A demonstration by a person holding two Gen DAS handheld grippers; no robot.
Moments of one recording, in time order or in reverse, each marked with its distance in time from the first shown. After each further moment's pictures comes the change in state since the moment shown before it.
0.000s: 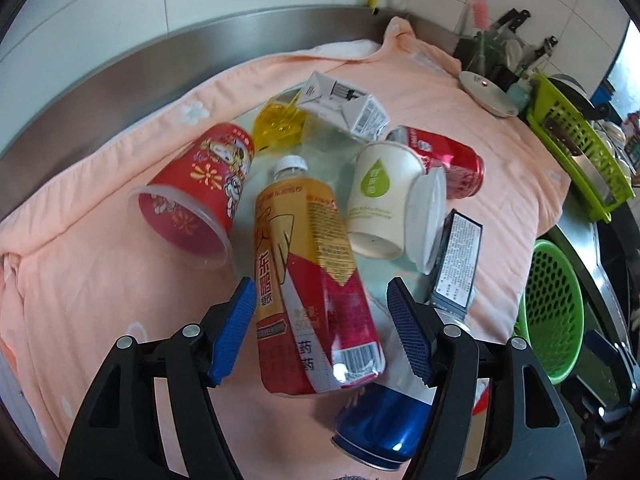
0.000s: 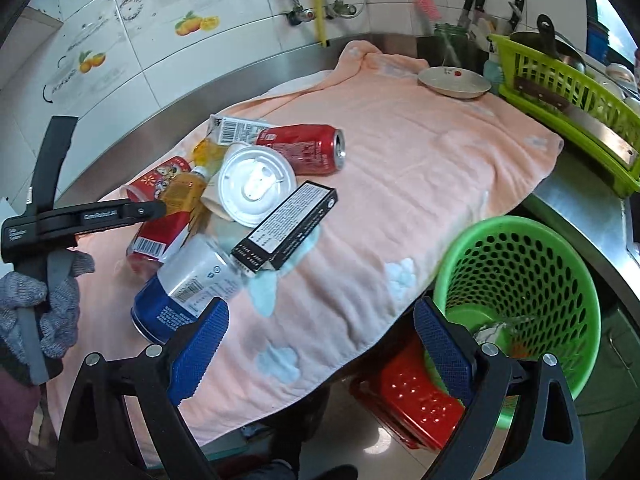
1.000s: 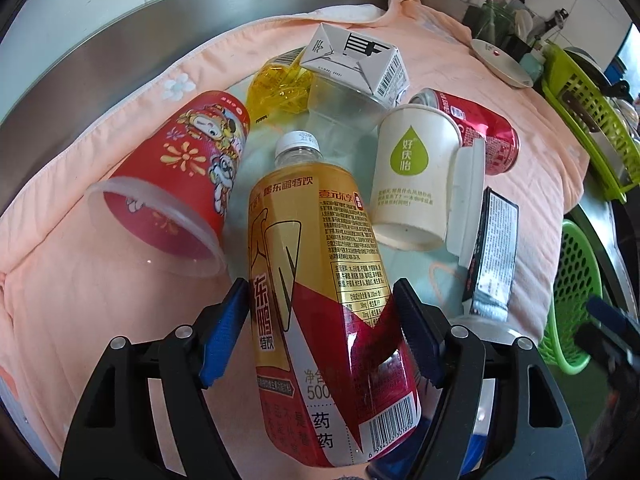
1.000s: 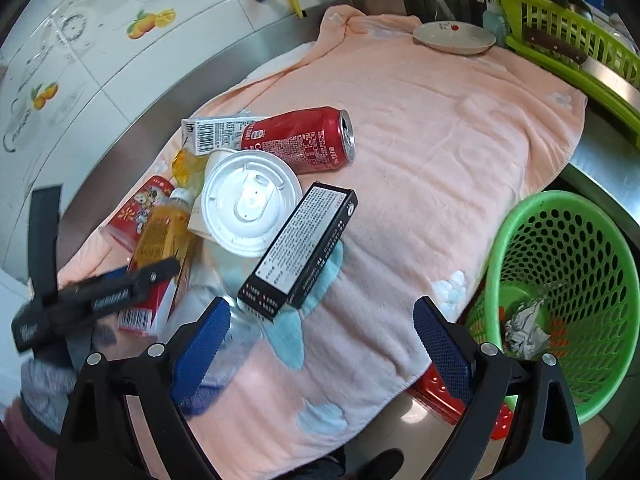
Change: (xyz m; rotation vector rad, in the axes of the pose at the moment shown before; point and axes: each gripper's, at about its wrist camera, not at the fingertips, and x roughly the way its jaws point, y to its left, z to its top) left arm 0.040 0.006 0.004 0.050 0.089 0.019; right arm 0.068 0.008 0.044 0.172 0.115 0.027
